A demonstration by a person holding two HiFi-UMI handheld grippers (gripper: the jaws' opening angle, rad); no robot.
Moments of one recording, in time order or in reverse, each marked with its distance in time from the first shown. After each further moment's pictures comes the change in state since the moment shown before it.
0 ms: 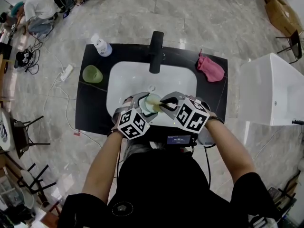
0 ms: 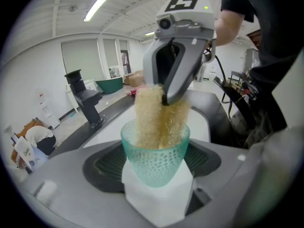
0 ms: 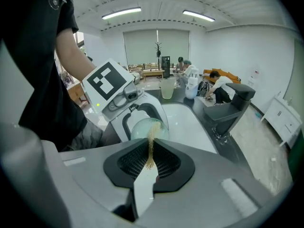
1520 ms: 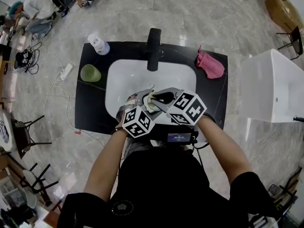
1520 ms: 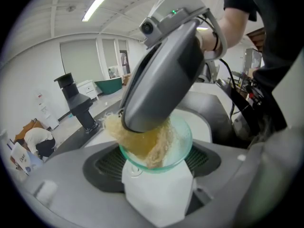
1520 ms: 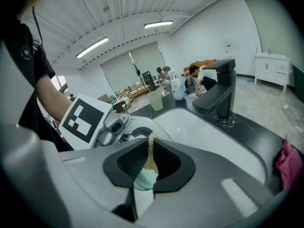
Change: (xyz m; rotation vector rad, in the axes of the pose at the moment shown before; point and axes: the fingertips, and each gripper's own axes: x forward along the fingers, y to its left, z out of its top) left arm 0.014 -0.005 0.018 0.003 -0.003 -0.006; right arm 0.008 -0.017 0.031 0.389 -0.212 0.043
